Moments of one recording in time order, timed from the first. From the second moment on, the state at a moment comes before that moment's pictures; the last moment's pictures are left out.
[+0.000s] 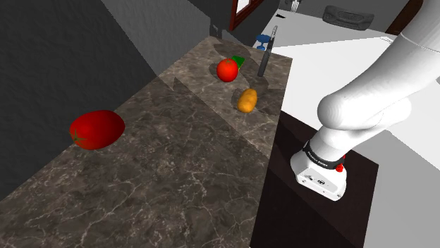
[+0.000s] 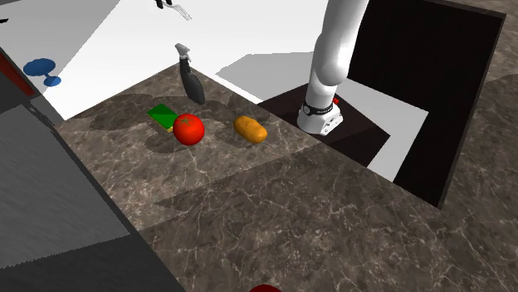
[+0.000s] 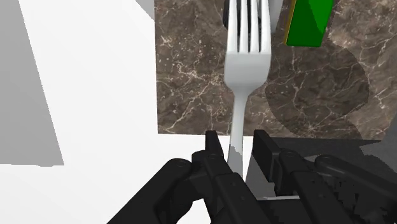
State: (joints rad) arm -0.69 -0.03 -0.01 -1.63 -0.08 1.73 0.51
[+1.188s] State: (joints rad) arm -0.70 -0.03 -0.02 -1.88 -0.08 1.97 0.51
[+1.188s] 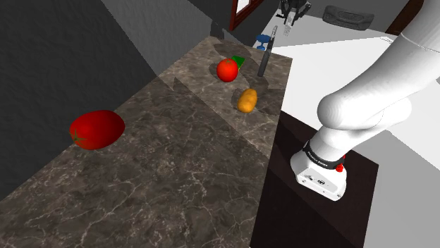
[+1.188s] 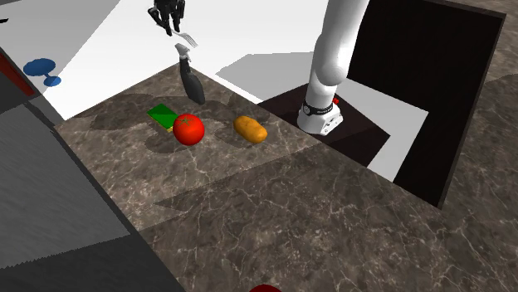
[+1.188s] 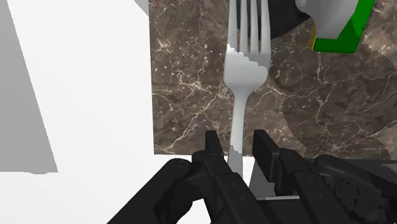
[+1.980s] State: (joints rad) arm -0.70 0.00 -0.02 -2.00 -0.09 2.12 0.53
